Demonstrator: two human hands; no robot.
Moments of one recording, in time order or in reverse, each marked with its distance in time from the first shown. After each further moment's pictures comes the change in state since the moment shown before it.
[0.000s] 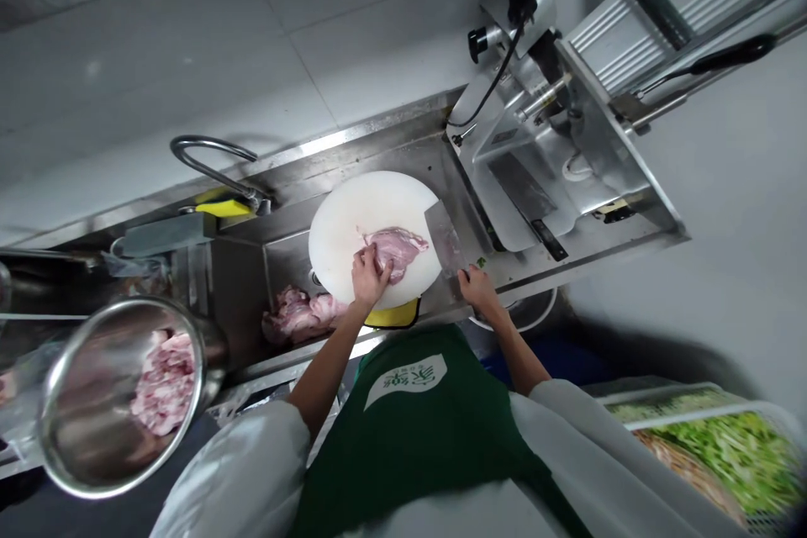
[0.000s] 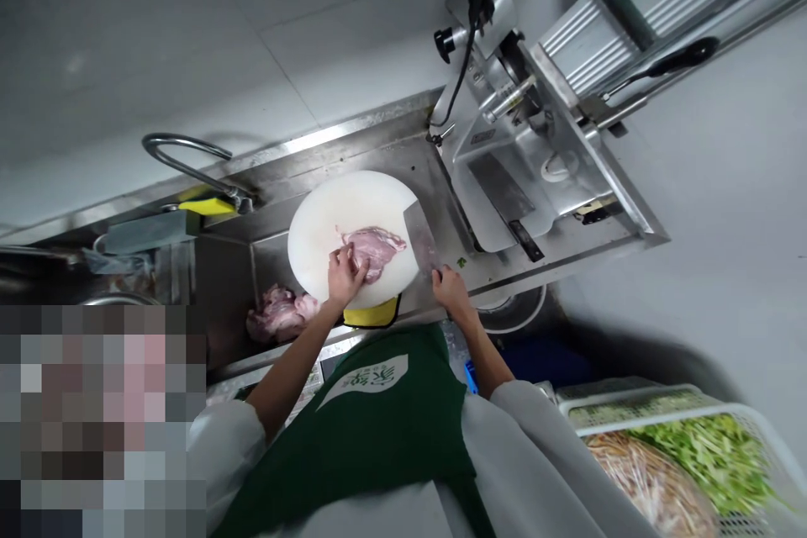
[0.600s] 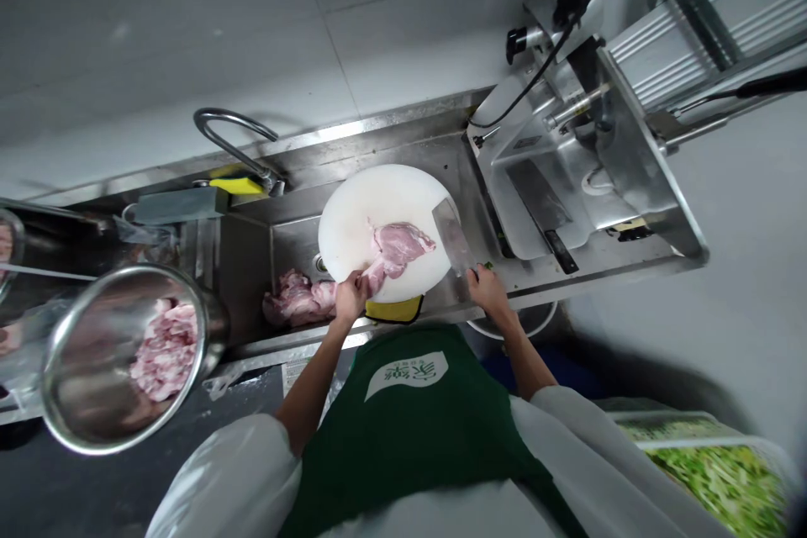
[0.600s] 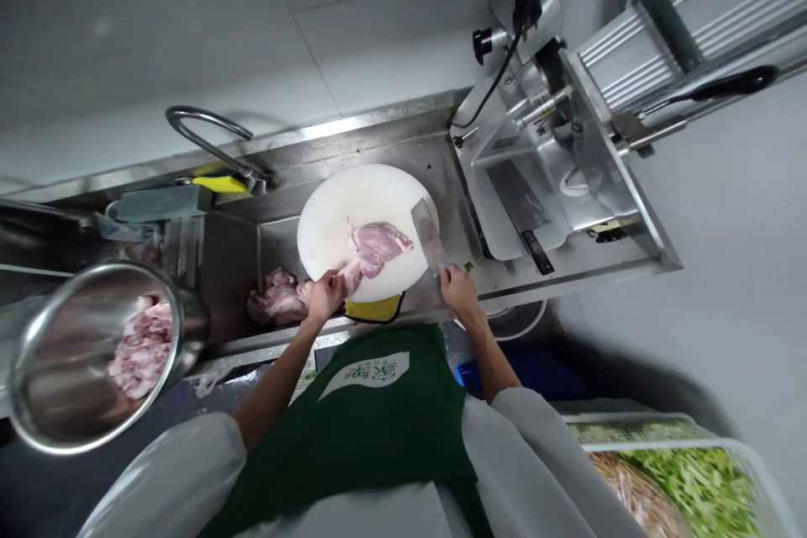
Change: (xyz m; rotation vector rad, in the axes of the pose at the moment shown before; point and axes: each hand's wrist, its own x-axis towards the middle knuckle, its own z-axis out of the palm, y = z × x) left_hand -0.049 -0.050 -0.035 -0.060 -0.078 -0.277; right_hand -0.003 -0.003 -0.013 -0.145 0.030 -0.070
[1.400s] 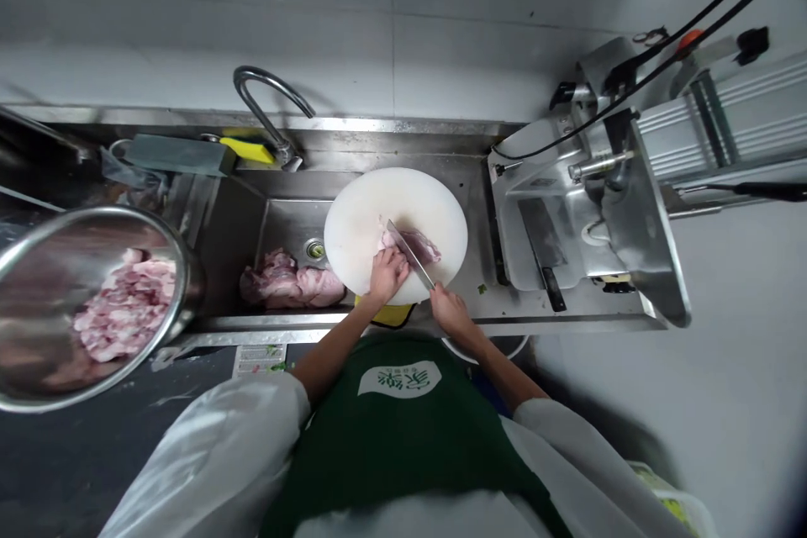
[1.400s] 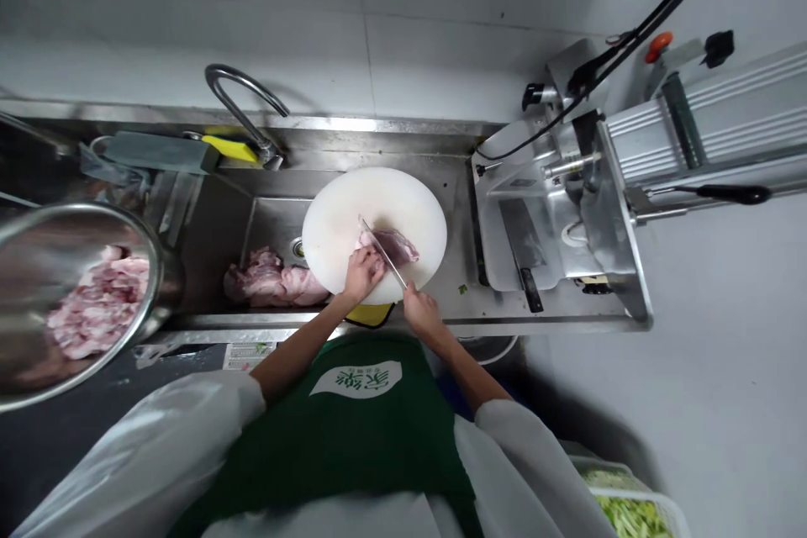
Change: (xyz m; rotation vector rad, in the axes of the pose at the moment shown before) left_hand 0.024 0.069 0.056 -0.114 0.163 0.399; right_hand -0.021 -0.071 0.000 -0.167 -0.255 -0.295
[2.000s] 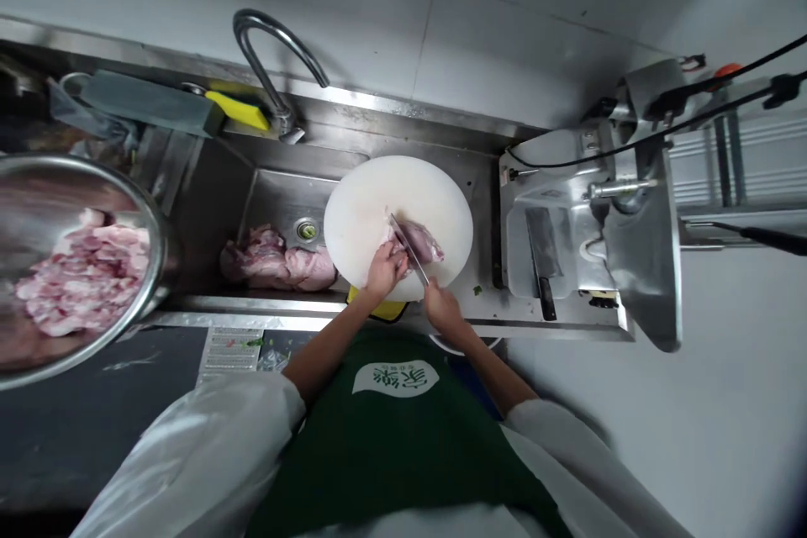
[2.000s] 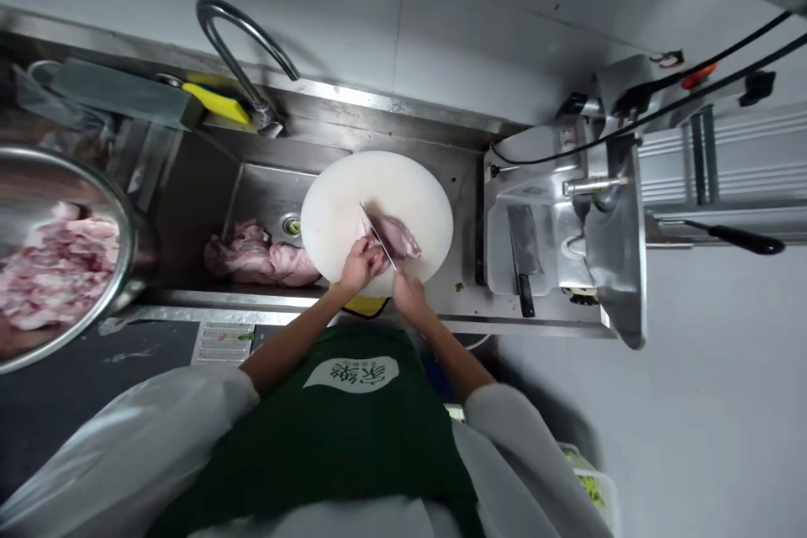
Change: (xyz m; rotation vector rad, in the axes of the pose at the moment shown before) left_hand -0.001 -0.019 0.007 -0.120 -0.060 -0.092; right_hand 0.029 -0.028 -0.005 -0.044 -0.056 0.043
